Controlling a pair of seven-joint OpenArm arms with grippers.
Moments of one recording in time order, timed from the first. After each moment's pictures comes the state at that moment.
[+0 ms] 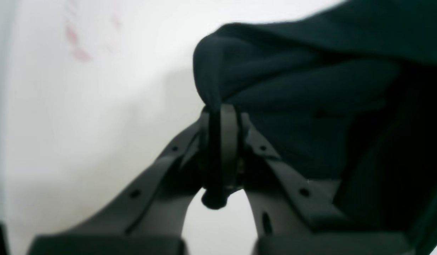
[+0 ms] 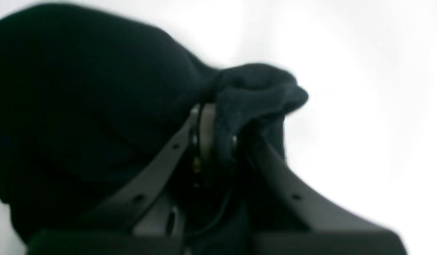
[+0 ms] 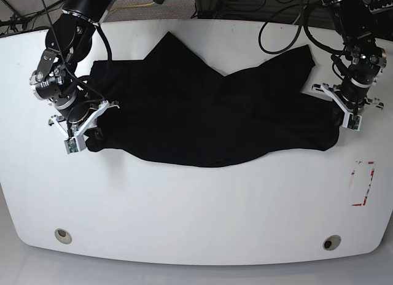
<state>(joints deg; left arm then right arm) 8.8 -10.8 -30.4 105.1 -3.8 -36.5 37.0 0.0 7.8 26.4 107.2 23.6 34.2 -63.3</state>
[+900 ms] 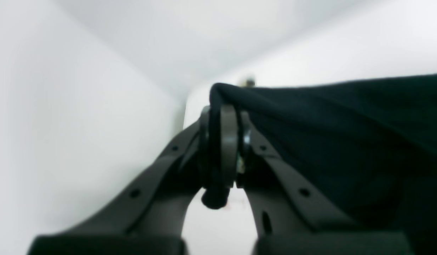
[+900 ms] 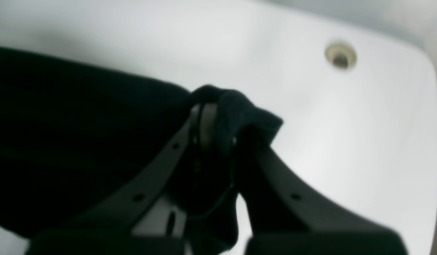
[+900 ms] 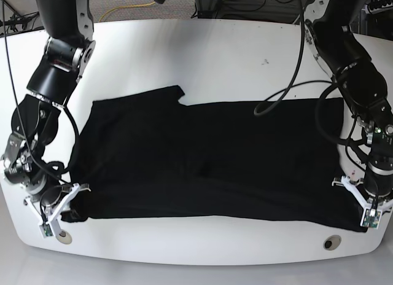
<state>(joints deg) -25.3 -12.5 -22.2 109.4 11.0 -36.6 47.0 33.6 18.9 19.5 82.8 23.2 36.6 -63.6</state>
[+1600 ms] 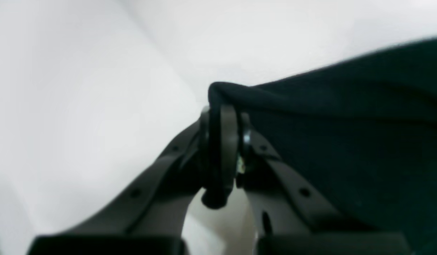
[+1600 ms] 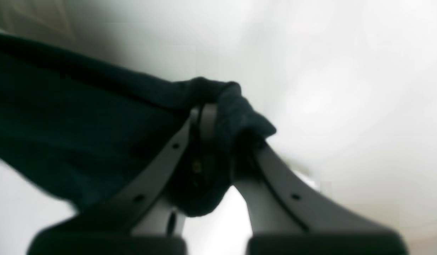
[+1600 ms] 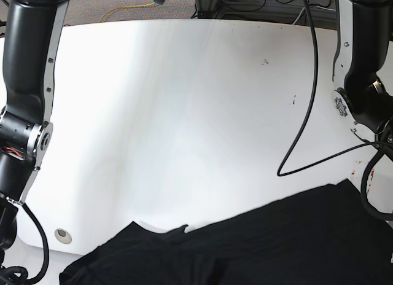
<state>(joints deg) -54.5 -20.1 -19.8 109.8 9.9 -36.6 59.1 72.0 24.8 3.3 65.5 25.3 37.2 -68.1</state>
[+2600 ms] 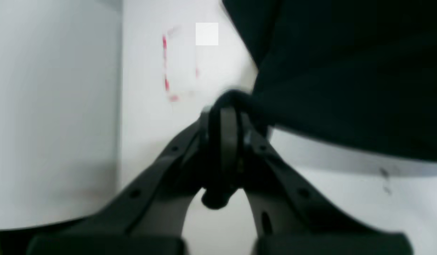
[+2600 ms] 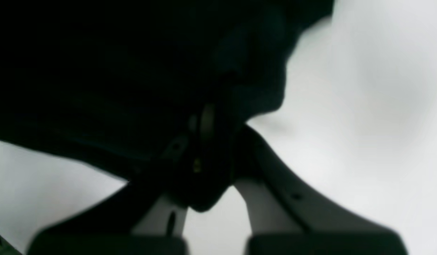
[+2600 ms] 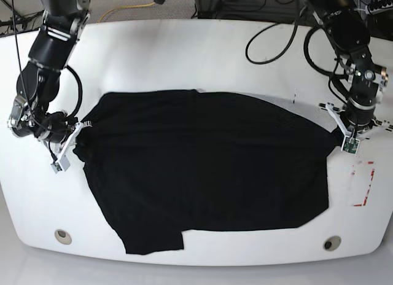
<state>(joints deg) 3.0 -9.1 -26.3 114.4 10.6 -36.9 47.0 14.8 21.9 23.2 76.0 34.1 41.1 -73.9</state>
